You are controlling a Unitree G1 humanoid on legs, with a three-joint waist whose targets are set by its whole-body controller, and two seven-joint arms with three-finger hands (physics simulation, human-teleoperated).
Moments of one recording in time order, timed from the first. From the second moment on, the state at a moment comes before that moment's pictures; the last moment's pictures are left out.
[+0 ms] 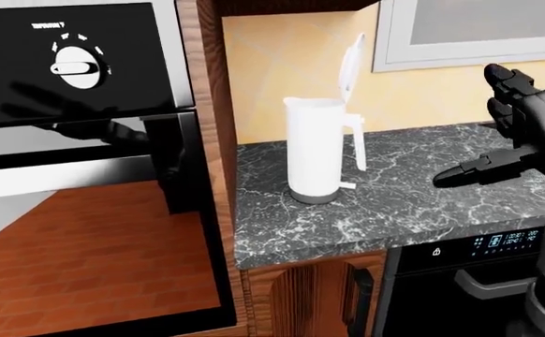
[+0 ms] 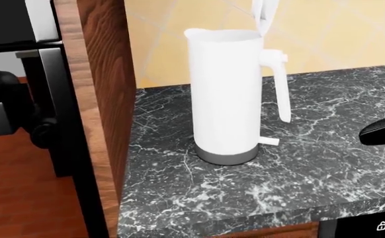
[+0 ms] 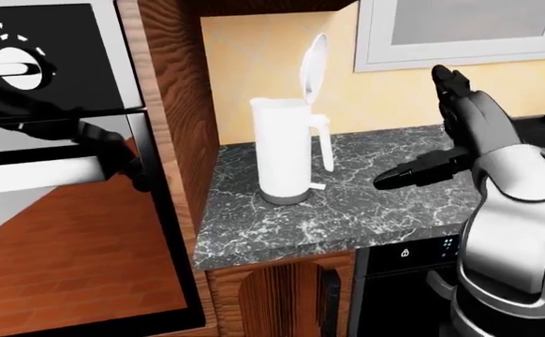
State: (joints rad) left arm 0.01 0.67 1.30 -0.44 -0.77 0.68 0.06; right arm -0.54 -0.63 -0.30 -0.49 -0.41 1.08 0.66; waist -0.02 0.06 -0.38
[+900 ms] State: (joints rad) left arm 0.01 0.67 1.28 -0.44 -0.77 0.67 0.06; right arm -0.95 -0.56 -0.14 0.03 -0.87 0.83 1.01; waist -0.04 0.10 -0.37
